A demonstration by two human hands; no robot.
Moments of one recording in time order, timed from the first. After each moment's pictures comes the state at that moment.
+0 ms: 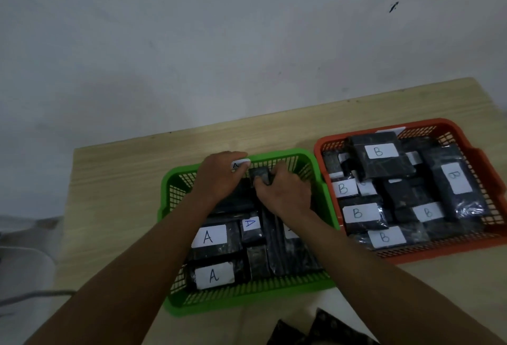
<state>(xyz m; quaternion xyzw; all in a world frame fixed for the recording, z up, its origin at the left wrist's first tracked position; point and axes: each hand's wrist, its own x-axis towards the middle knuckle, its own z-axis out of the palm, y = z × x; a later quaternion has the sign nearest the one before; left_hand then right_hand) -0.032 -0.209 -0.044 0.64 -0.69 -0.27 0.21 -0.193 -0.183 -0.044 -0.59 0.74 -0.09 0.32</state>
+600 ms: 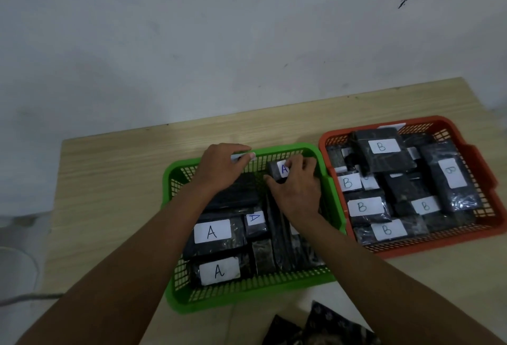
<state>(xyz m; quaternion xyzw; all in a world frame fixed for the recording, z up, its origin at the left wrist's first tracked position) -0.019 -0.218 -0.048 0.62 -0.68 -0.31 0.23 -0.196 -0.172 -0.065 -0.58 0.77 -0.17 0.19</state>
